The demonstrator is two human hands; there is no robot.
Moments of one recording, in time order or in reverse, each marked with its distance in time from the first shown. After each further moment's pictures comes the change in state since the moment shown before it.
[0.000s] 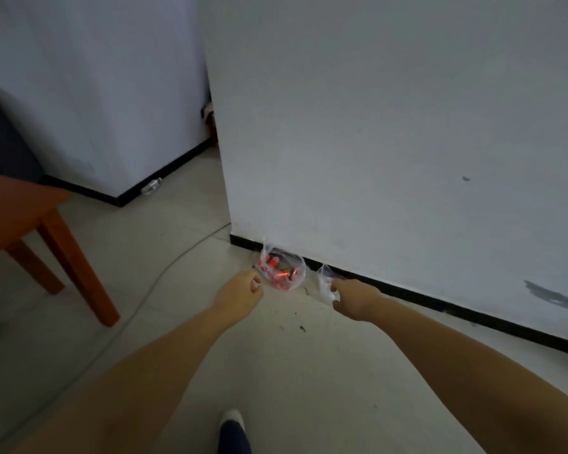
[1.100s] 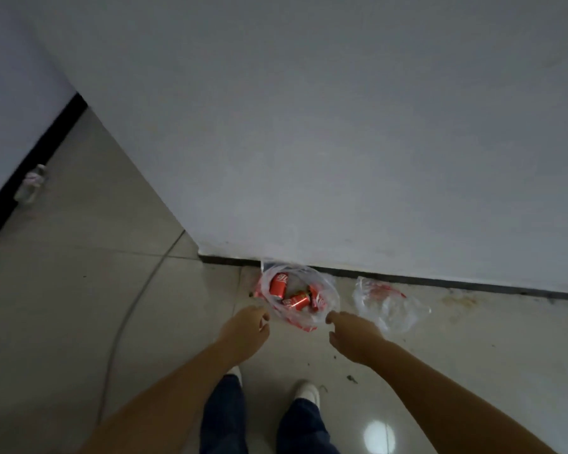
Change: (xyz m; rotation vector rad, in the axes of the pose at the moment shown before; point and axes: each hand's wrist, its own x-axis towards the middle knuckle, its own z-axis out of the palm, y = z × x) left_hand 0.606 -0.203 0.111 0.178 -0.597 0.095; right_hand 0.585 -0.001 0.049 0.347 -0.211 0.269
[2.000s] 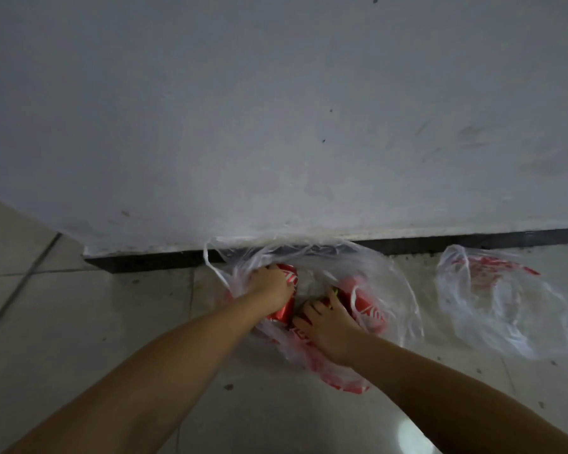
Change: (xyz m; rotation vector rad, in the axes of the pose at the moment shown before) left_hand 0.459 -0.161 0.259 0.299 -0.067 -0.046; right_hand 0.435 0.091 0.291 -0.668 0.038 -0.321
